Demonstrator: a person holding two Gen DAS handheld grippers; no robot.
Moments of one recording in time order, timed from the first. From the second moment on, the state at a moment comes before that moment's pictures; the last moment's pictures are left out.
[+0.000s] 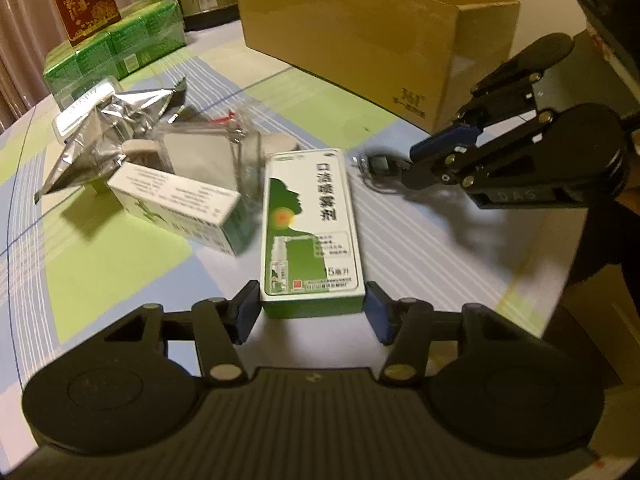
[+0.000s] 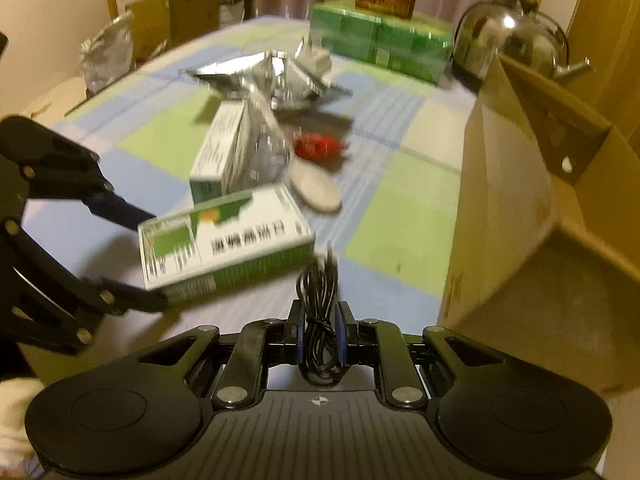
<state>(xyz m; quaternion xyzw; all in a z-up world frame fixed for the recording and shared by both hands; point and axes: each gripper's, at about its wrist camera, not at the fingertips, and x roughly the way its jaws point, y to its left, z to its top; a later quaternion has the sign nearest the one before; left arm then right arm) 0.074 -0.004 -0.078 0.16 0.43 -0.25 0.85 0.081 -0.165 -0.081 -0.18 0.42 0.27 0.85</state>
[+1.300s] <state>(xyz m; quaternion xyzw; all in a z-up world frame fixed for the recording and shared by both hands) 0.109 -0.033 -0.085 0.13 0.45 -0.18 0.86 0.082 -0.191 -0.085 -0.12 0.42 0.24 0.86</state>
